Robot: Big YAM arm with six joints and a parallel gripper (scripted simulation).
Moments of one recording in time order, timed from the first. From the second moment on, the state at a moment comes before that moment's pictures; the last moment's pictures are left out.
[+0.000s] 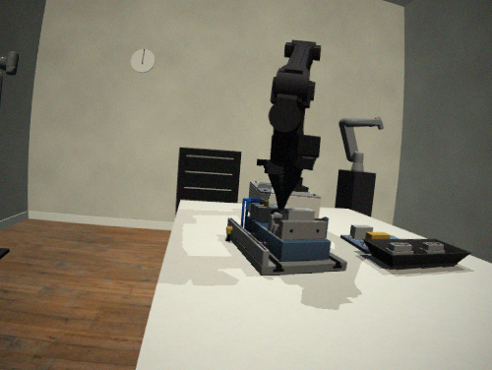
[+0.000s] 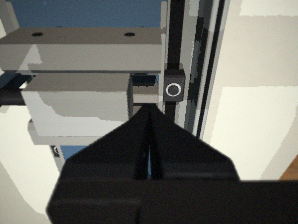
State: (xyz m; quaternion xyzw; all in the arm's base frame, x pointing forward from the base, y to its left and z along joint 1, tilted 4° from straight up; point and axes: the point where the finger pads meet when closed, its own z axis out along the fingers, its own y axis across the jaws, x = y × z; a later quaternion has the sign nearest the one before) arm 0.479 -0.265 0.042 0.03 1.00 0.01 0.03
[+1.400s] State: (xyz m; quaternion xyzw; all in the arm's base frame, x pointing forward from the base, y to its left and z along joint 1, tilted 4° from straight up) arm 0.479 -0.265 0.042 0.03 1.00 0.01 0.03
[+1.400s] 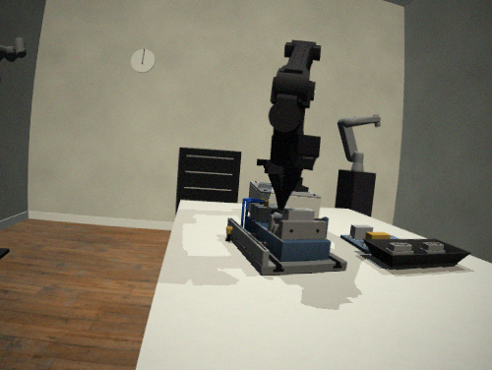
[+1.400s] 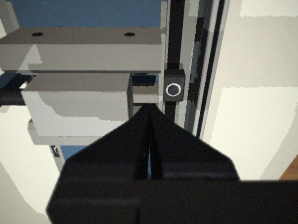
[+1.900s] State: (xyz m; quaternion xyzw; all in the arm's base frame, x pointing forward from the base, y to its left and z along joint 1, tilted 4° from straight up) arm 0.477 -0.264 0.041 0.03 1.00 0.01 0.03
